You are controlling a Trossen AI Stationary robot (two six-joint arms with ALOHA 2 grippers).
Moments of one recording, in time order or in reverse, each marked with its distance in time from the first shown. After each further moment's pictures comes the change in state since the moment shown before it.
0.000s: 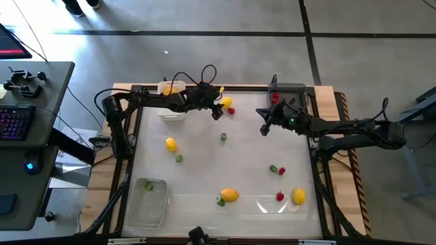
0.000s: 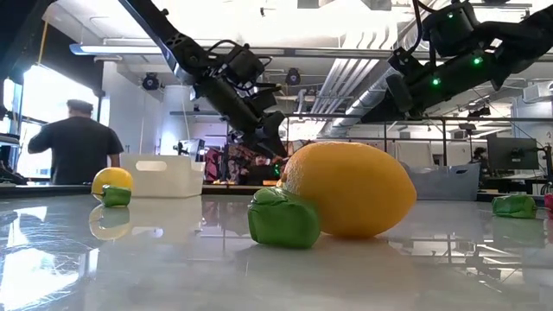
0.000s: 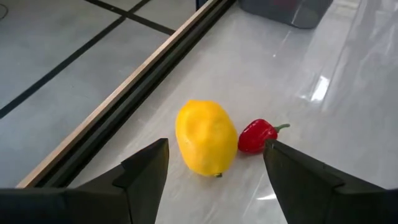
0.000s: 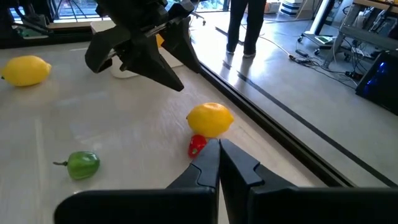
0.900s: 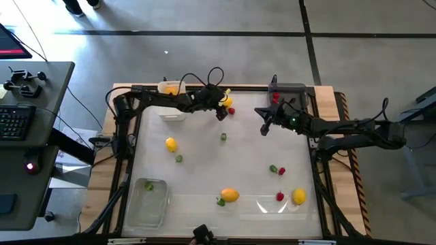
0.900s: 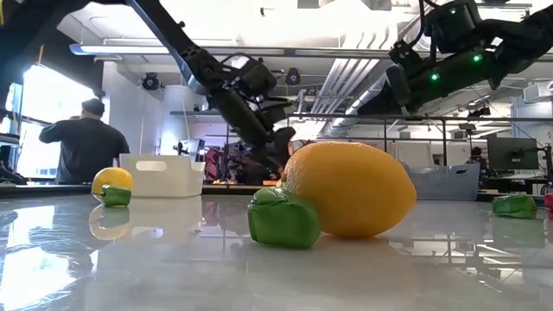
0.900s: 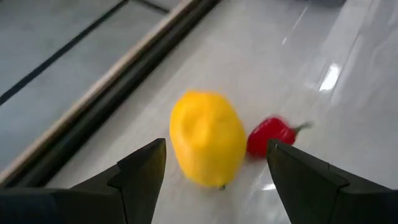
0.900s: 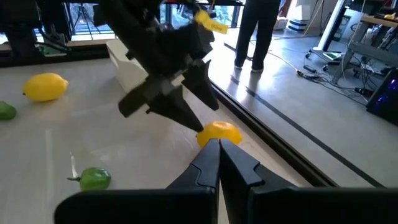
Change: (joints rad) left arm -0.008 0.134 0.103 -0.046 -0.040 -0.024; right arm 0.000 0.000 0.000 0.065 -0.041 -0.021
